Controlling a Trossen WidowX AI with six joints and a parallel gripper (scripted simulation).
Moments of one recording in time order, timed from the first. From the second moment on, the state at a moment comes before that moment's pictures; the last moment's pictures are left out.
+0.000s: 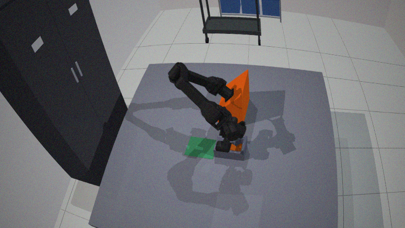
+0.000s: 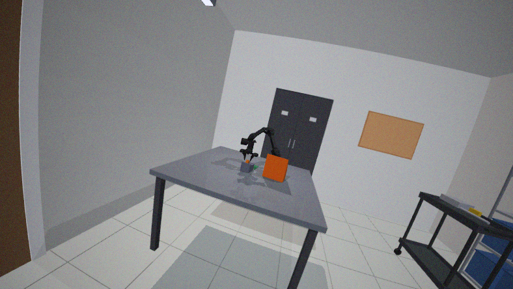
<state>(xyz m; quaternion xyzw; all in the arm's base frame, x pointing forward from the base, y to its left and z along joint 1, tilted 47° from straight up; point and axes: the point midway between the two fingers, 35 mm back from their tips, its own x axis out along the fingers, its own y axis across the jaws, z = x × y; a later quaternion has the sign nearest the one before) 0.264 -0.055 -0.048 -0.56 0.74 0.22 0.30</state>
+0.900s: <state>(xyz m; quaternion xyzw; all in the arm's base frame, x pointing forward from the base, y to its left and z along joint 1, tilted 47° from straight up) 0.258 -0.070 -0.062 -0.56 0.74 0.22 0.30</state>
